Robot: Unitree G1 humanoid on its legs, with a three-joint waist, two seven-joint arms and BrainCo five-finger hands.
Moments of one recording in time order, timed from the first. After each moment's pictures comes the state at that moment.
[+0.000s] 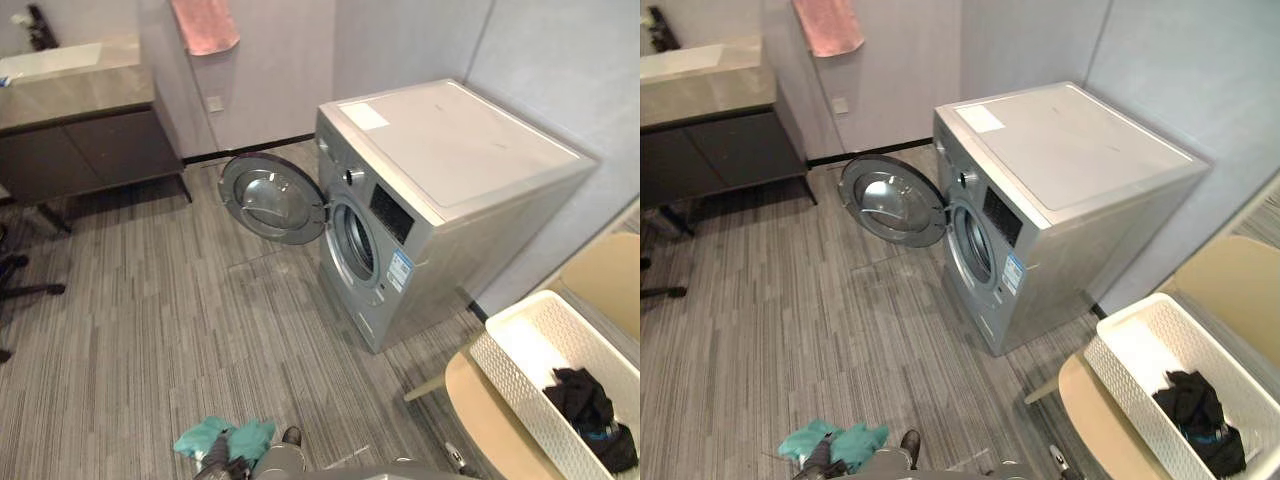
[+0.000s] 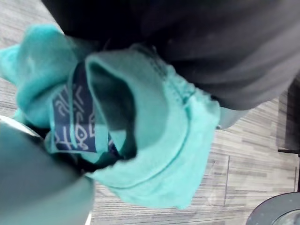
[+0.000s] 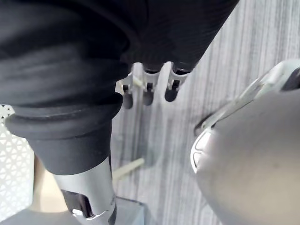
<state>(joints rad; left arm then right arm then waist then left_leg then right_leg) 0.07 -0.02 0.47 1.00 -0.10 -0.03 0.11 0.14 0.08 -0.59 1.03 0.46 -0.02 -0.09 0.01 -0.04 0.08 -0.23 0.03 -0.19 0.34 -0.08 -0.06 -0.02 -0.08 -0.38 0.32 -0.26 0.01</state>
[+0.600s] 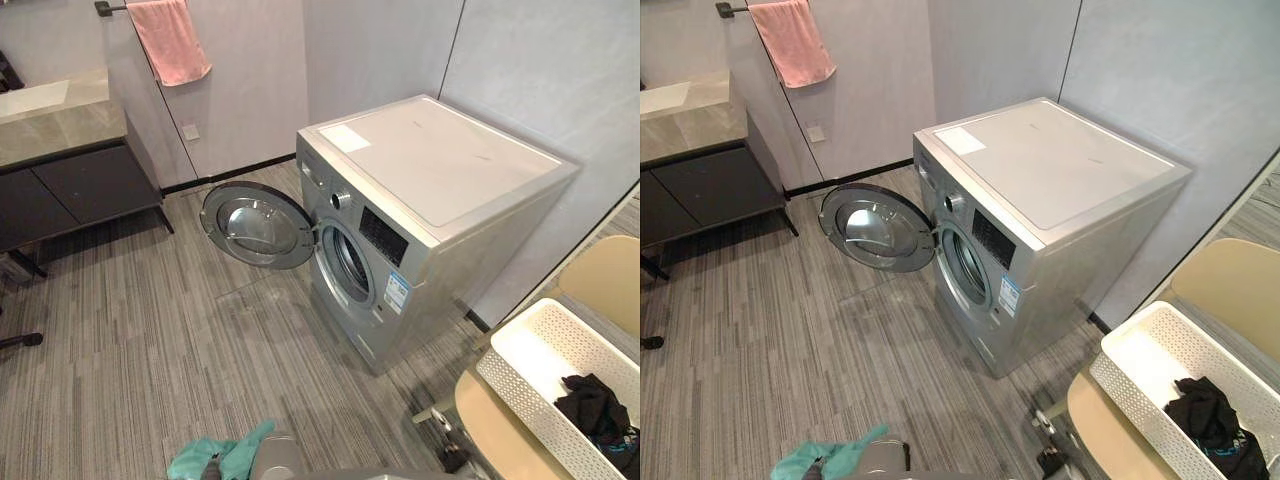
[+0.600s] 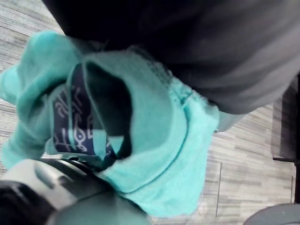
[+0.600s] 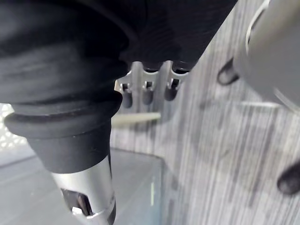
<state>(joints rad) 0.18 -0.03 0.54 1.00 -0.15 -0.03 0.09 0.09 0.05 -0.52 1.01 0.42 -0.04 -0.06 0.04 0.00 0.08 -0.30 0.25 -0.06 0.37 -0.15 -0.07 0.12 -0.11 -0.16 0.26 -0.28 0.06</state>
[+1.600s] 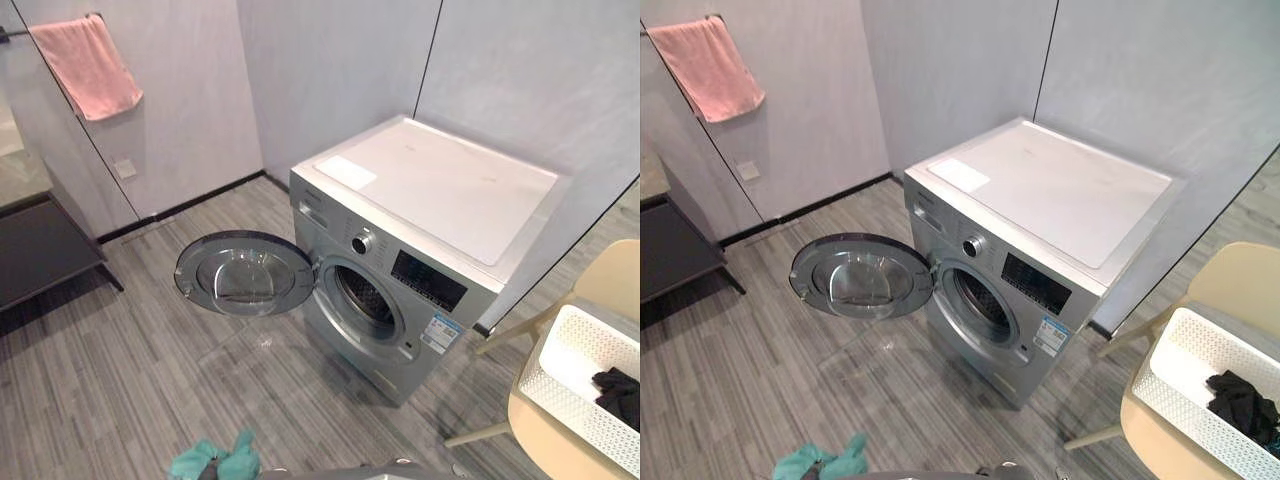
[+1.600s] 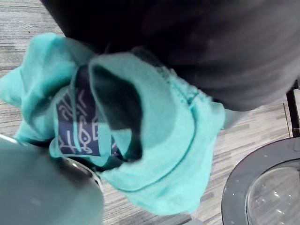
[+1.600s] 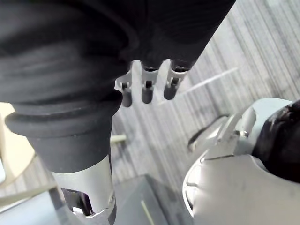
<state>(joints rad) 0.12 0.00 0.44 1.05 -0.09 -0.02 0.09 0.15 0.08 -0.76 1.08 0.43 -0.01 -0.06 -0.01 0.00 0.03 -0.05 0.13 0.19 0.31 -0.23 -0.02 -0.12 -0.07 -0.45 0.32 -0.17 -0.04</state>
